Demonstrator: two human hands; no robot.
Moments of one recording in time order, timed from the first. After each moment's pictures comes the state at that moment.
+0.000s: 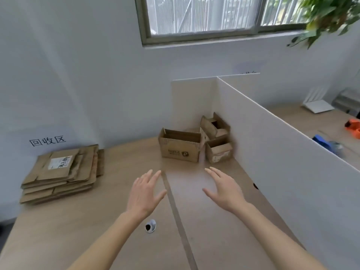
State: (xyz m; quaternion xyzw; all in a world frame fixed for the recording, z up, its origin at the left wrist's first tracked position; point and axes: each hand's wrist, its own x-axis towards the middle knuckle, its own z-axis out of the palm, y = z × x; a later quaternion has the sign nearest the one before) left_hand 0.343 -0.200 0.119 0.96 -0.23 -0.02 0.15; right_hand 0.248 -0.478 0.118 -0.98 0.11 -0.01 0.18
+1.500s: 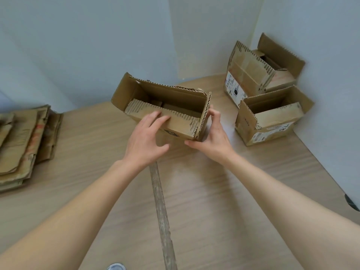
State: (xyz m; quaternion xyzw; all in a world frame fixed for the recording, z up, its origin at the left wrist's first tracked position) left_hand 0.618 -0.323 -0.098 0.94 -0.27 0.06 0.20; right_hand 0.571 -0.551 -0.148 -0.86 0.03 -0.14 0.49
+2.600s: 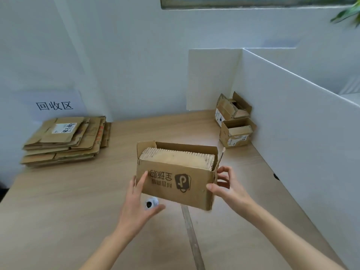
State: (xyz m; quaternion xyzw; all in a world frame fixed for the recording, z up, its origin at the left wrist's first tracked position) left_hand 0.287 -0.150 -0.034 0.90 -0.10 -0.01 0.42; right_hand 0.231 -0.463 0.009 -0.80 0.11 0.03 0.59
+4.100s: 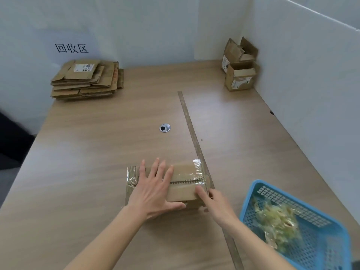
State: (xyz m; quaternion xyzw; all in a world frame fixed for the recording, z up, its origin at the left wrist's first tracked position) left_hand 0.047 -0.088 -0.056 0.95 -0.32 -0.03 -0.03; right_hand -0.039 -0.309 -0.088 -0.81 0.23 0.16 0.52
